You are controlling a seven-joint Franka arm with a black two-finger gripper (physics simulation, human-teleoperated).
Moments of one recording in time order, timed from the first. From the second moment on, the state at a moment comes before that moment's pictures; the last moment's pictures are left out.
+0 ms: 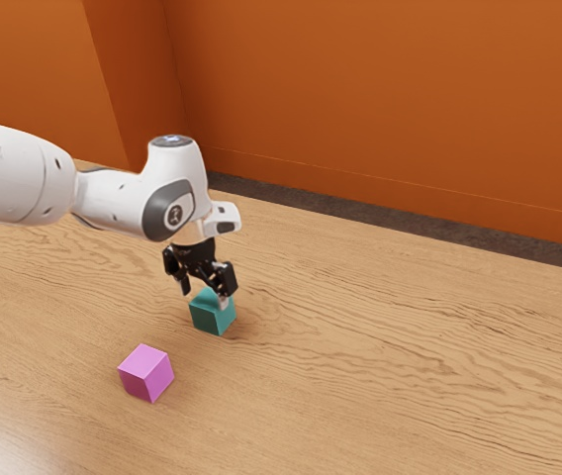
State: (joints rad) arm -0.13 0.36 0.14 -1.92 -0.06 2.25 0.08
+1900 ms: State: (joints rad) arm -0.12 0.46 0.13 -1.85 -0.07 2.25 0.17
